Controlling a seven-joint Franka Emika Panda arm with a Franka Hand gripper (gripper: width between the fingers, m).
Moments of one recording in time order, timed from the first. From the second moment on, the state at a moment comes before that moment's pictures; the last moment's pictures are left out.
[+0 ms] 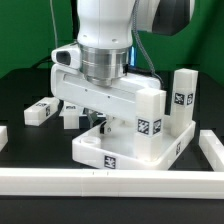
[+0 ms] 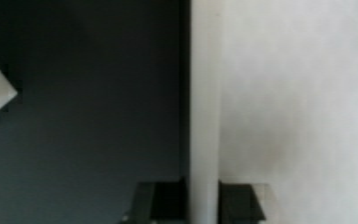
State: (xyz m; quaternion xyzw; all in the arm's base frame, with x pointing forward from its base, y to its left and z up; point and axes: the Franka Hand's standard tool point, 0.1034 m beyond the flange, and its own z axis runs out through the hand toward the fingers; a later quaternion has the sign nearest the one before) arm 0.496 -0.044 0.016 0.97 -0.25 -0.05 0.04
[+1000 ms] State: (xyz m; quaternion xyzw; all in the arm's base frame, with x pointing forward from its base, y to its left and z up) arm 0.527 -0.042 0.020 0.99 0.09 -0.05 0.04
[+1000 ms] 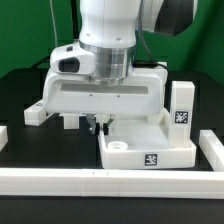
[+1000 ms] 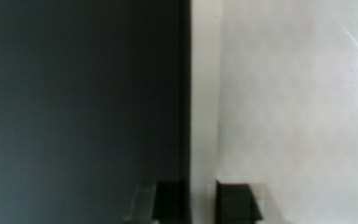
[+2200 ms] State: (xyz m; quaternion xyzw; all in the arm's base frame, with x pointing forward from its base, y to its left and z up) arm 0.565 -0.028 0.027 0.89 0.45 -0.05 0.06
